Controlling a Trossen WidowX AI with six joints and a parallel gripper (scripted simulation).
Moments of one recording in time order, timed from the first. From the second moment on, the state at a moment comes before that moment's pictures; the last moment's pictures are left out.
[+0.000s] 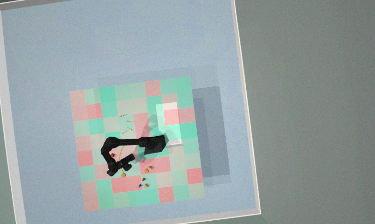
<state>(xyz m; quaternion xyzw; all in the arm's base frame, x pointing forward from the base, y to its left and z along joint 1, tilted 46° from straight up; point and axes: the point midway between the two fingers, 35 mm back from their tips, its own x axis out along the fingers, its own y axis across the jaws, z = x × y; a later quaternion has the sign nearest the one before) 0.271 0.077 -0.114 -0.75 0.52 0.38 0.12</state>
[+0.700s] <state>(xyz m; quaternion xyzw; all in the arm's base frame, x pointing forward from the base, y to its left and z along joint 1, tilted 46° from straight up) 0.281 0.069 -0.104 -0.67 0.62 0.20 0.35</state>
